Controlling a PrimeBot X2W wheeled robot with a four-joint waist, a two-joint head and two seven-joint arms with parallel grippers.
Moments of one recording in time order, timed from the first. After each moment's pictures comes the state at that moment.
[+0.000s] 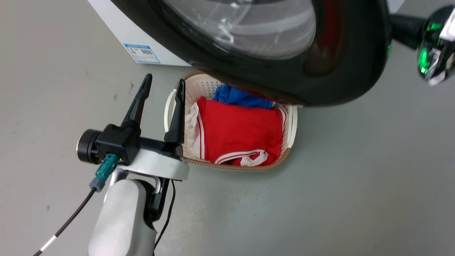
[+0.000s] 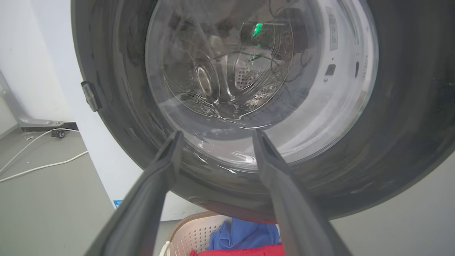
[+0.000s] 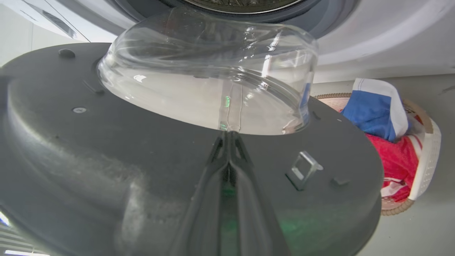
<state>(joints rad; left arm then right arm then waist) -0.39 0.05 -0.13 0.13 -0.14 -0.09 -0.26 -1.16 -0.58 0.69 0.65 1.96 0.13 0.69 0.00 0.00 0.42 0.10</state>
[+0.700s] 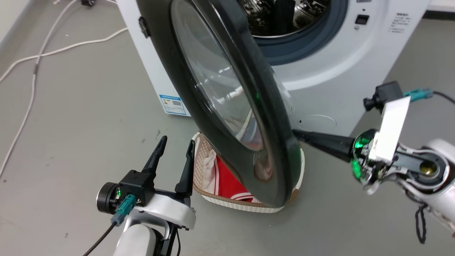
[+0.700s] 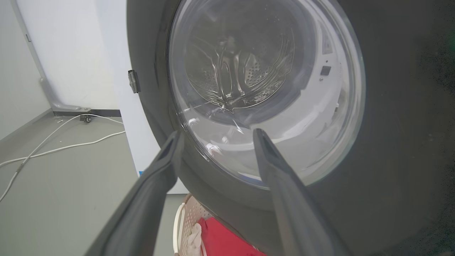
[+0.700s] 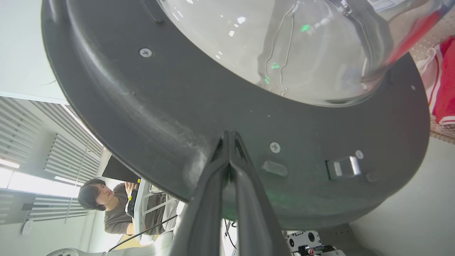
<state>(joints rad) -0.21 0.05 -0.17 0.22 -0.16 -0.09 -0.26 -0.79 -0.68 0.93 0.18 2.14 0.13 0.45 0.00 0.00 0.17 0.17</state>
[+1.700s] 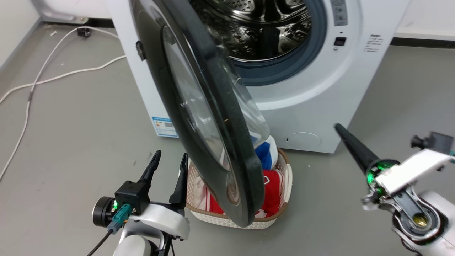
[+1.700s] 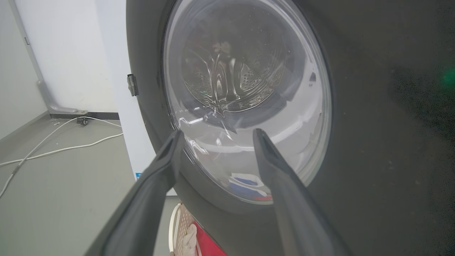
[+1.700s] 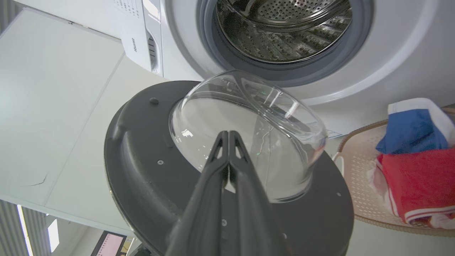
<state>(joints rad) -0.16 0.06 -0.16 0.25 -0.18 -0.09 -0.26 -0.50 -0.63 0.80 0.10 1.96 0.13 -0.19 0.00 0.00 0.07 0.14</state>
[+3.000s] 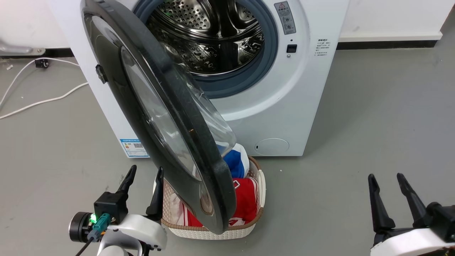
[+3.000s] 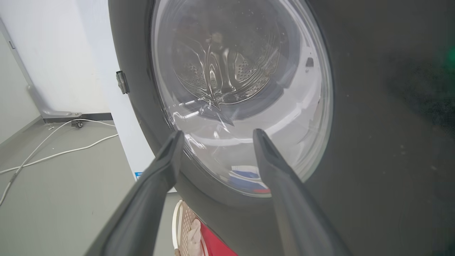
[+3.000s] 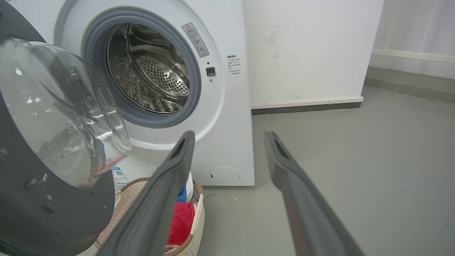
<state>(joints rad) -0.12 0.14 -0.12 0.29 -0.20 -0.06 -0.26 0.11 -0.07 -0.07 -0.10 0.19 0.13 -0.05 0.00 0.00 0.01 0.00</state>
